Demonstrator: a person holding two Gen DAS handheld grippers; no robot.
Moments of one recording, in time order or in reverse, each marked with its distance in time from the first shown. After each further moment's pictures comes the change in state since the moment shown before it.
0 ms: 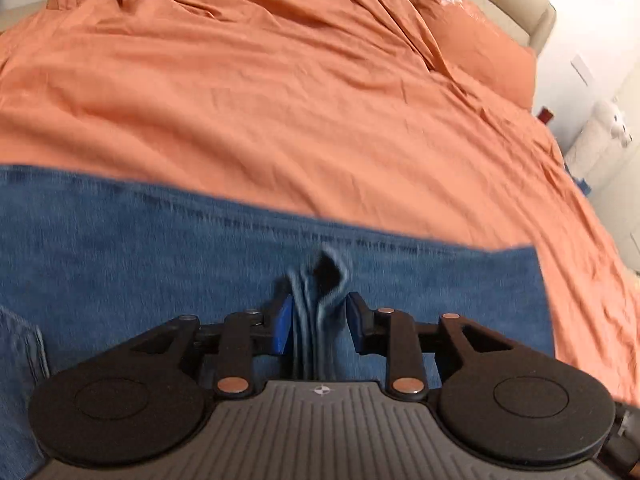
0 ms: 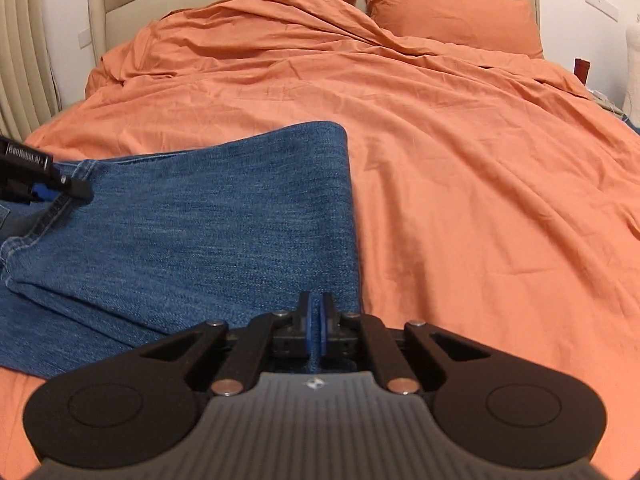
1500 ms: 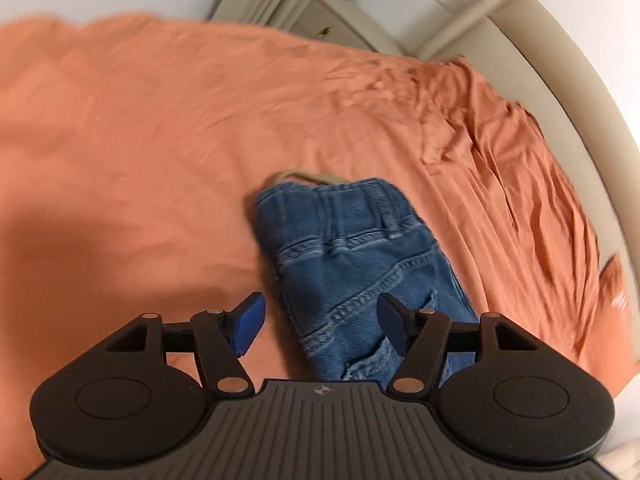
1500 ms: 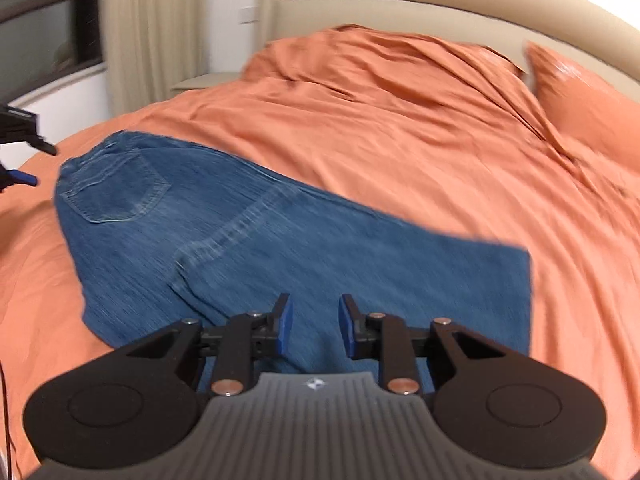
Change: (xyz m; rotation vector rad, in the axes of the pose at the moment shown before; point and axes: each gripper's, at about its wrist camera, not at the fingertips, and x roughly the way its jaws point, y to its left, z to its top) left arm -0.224 0.234 -0.093 -0.867 -0.329 0.289; right arm -0.040 0.118 0.044 -0.396 -0.059 0.311
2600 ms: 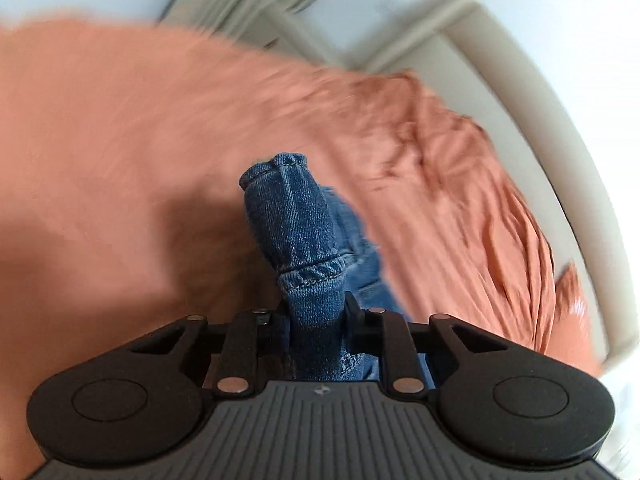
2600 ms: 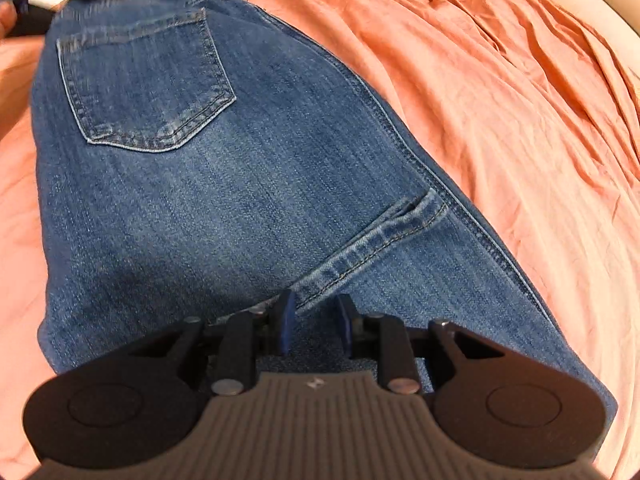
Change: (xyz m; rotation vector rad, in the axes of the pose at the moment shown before) left arm 0.019 -0.042 -0.009 0.125 -0.097 -0.165; right arm 0.145 0.082 0.060 -0.376 0.352 0.091
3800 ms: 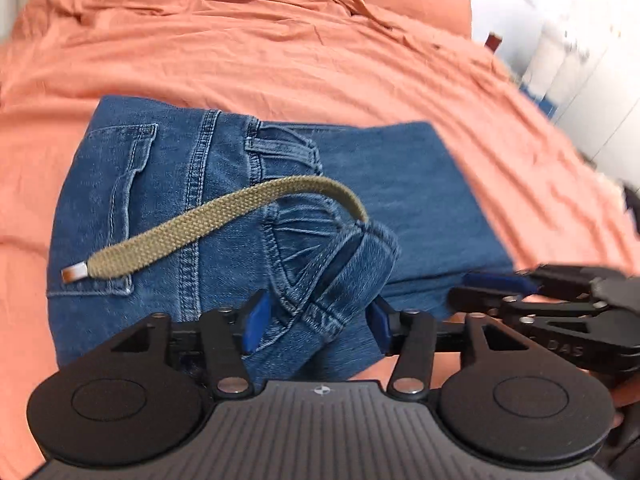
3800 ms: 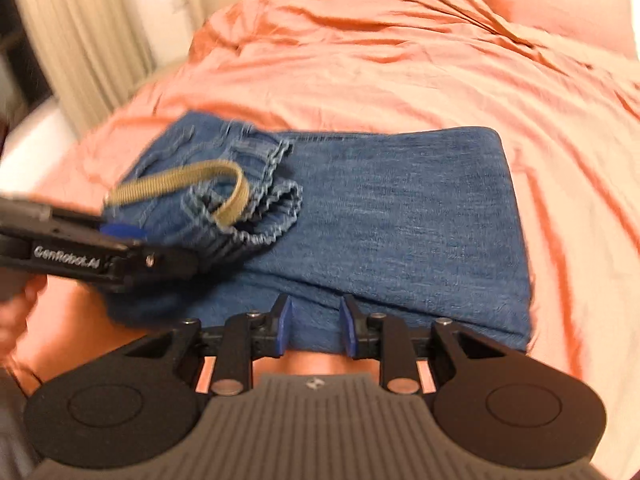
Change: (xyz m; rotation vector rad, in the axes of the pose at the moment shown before) left arm 0.010 -0.192 -0.220 0.879 0.577 -0.237; right arm -0.129 -0.037 -0.170 0.743 -0.233 -0.001
